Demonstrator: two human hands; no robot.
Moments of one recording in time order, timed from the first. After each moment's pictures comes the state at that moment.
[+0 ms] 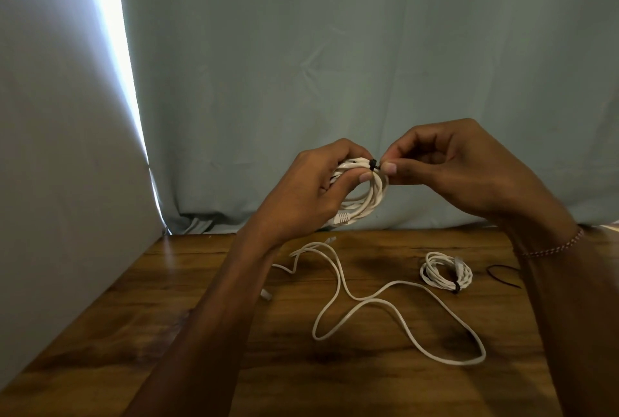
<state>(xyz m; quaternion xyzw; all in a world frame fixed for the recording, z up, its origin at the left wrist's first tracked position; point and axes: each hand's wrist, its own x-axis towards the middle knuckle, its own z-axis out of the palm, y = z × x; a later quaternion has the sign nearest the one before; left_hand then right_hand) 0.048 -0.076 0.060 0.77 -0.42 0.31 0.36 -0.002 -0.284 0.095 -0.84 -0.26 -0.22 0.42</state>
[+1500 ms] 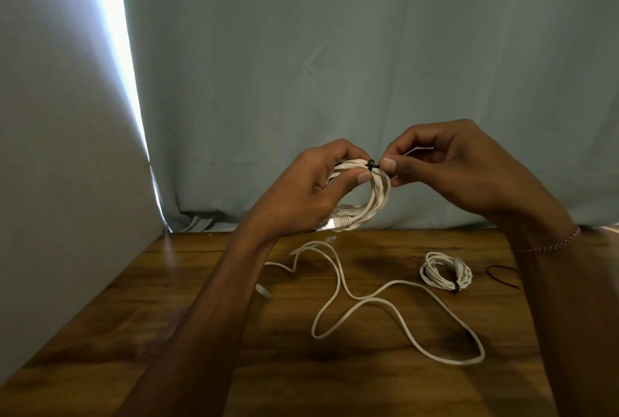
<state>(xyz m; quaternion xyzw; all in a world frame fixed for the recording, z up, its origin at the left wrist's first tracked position) 0.043 -0.070 0.064 0.78 -0.42 0.25 0.39 0.006 -0.286 0.094 -0.82 -0.30 -0.21 0.43</state>
